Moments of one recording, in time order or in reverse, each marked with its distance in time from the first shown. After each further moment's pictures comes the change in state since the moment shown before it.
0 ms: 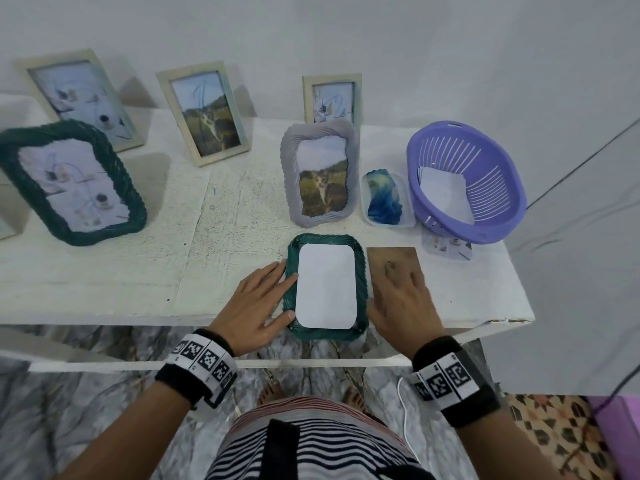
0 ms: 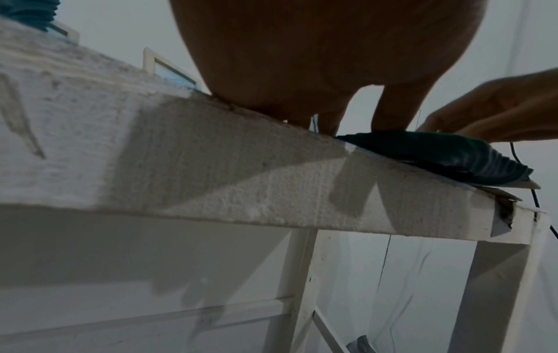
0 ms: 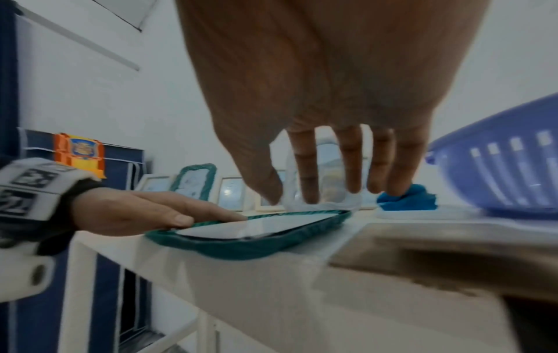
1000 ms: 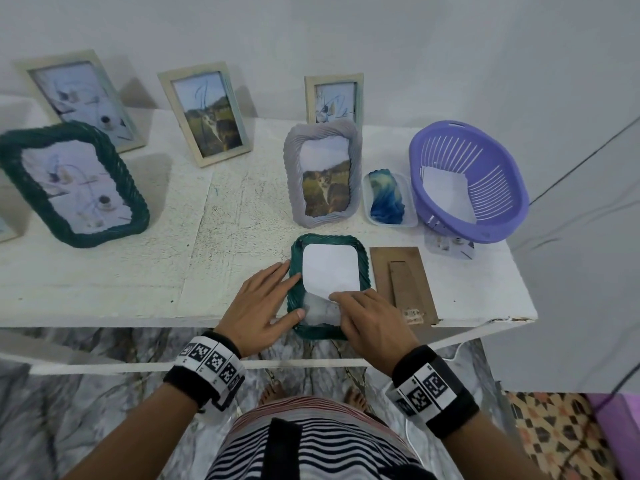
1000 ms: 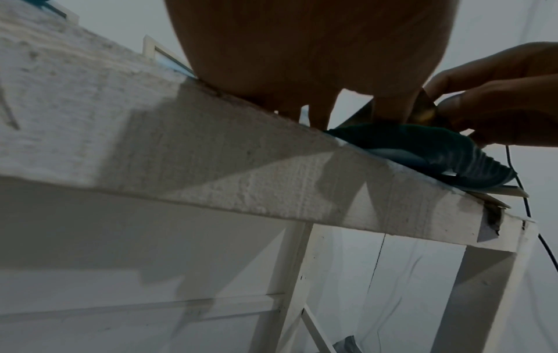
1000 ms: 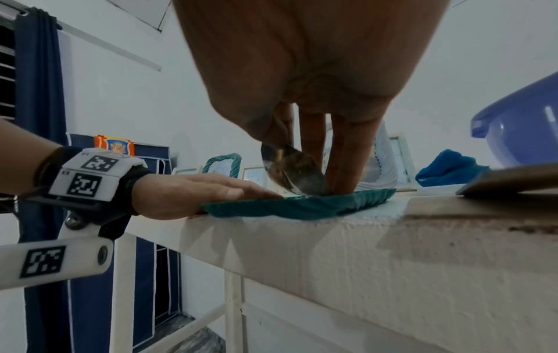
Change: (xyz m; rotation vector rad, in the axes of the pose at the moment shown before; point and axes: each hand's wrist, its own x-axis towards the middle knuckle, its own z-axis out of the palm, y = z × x) left_hand 0.003 0.005 0.001 -0.013 0.081 -0.031; right_hand -0.011 -0.040 0.011 0.235 0.136 -0.384
